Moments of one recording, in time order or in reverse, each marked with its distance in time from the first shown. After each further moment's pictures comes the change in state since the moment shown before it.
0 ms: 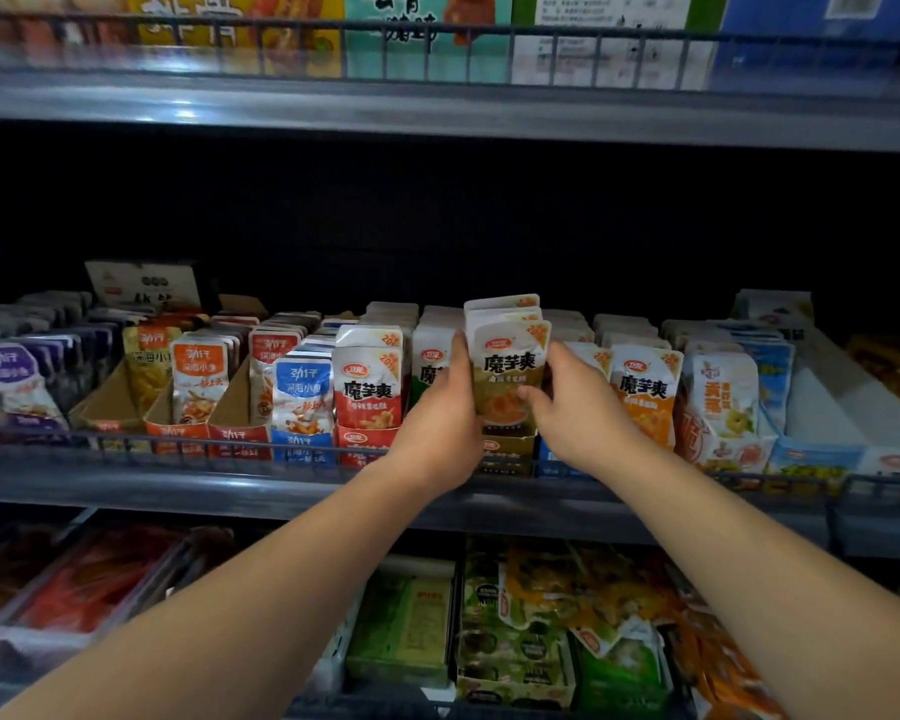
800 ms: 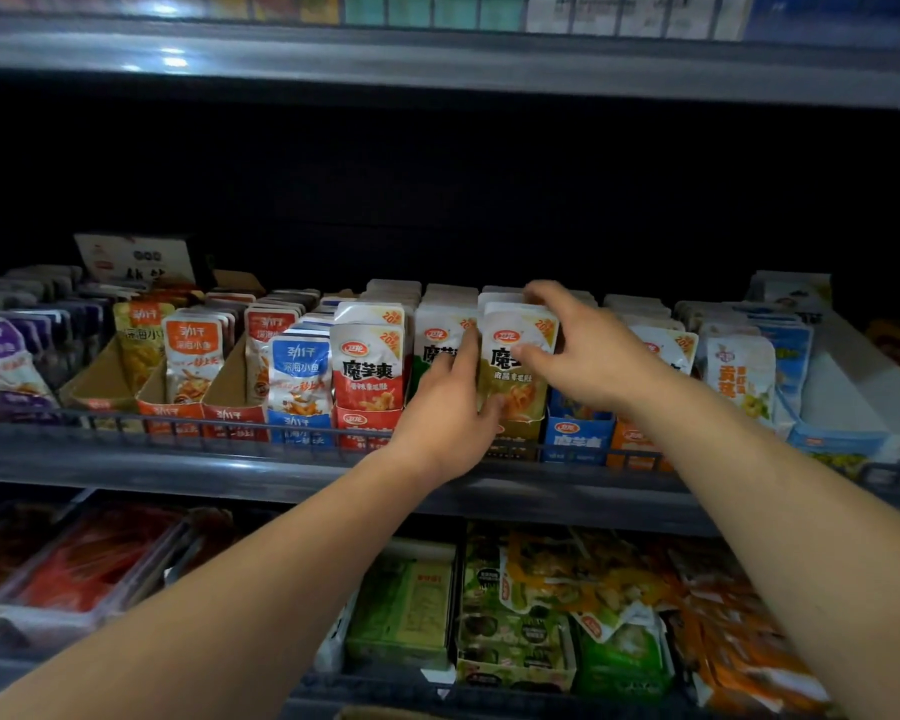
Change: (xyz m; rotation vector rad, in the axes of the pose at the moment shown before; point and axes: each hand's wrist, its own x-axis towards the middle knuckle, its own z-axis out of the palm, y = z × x) left_hand 0.000 -0.008 0.010 -0.070 -0.048 -0.061; right_hand 0.030 0.003 -0.023 -0.213 -0.076 -0.095
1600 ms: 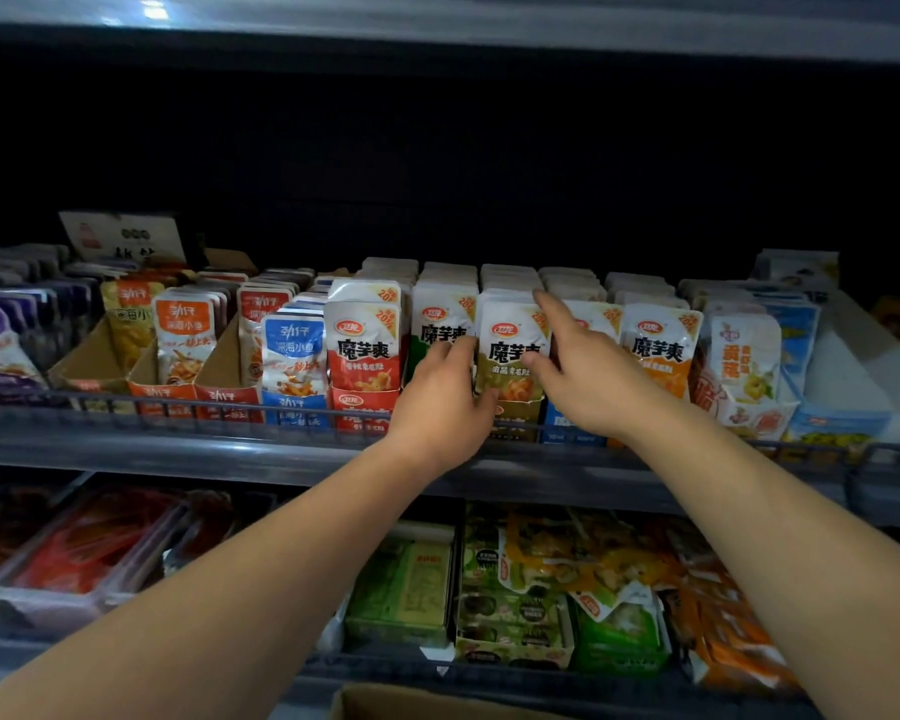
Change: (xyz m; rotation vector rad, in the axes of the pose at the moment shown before) left_hand -0.004 -0.009 0.011 0.079 0.088 0.011; right_hand -0.025 0.008 0.025 -0.041 -0.063 0.031
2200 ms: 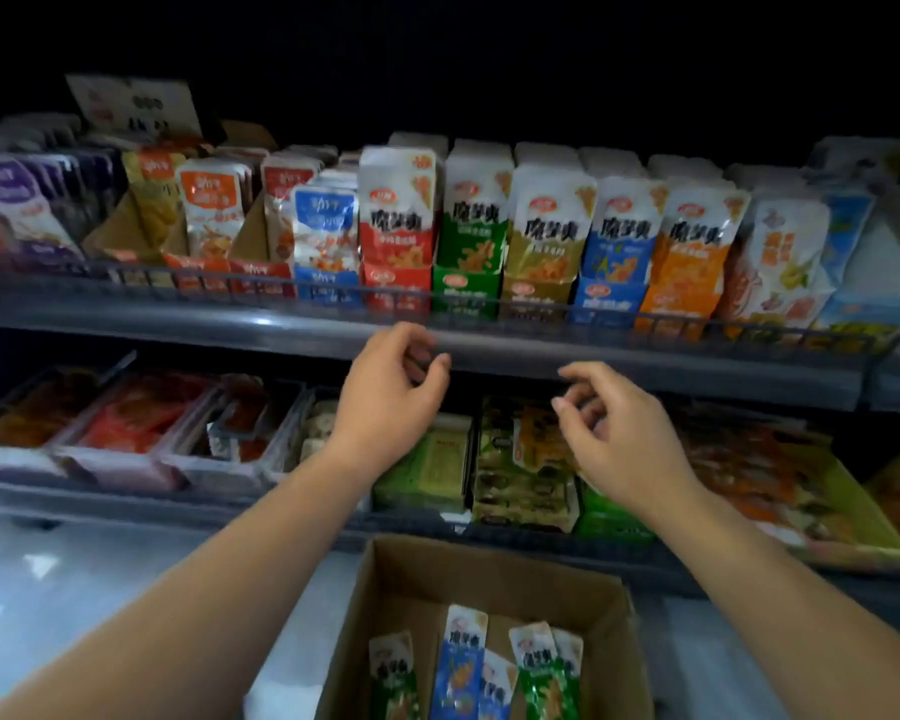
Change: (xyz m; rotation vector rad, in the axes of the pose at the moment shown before) left_hand -0.121 -0.057 -0.014 -0.192 0.152 -0.139; right_hand -0.147 -0.001 0.073 0.321 0.032 0.074
